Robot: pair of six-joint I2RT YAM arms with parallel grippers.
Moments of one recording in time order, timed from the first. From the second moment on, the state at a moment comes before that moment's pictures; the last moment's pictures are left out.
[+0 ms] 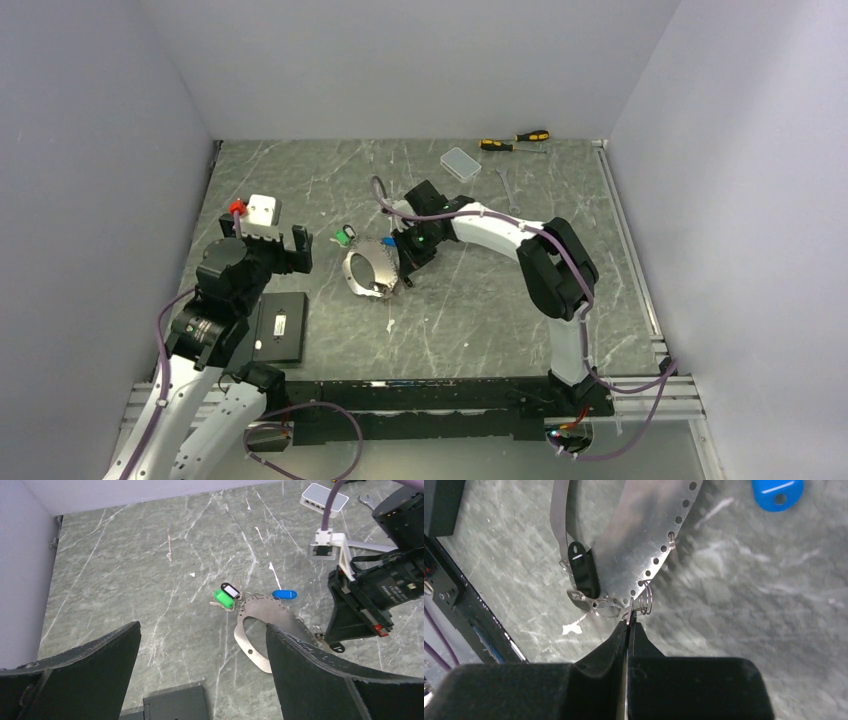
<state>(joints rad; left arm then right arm) -0.34 0.58 0.81 -0.44 -0.17 -0.03 0.71 2.02 1.47 -0.54 -0.48 0.07</state>
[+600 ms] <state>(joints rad) -0.32 0.59 0.81 -0.44 -0.14 -0.03 0.74 2.00 1.43 -0.73 -0.41 -0.04</state>
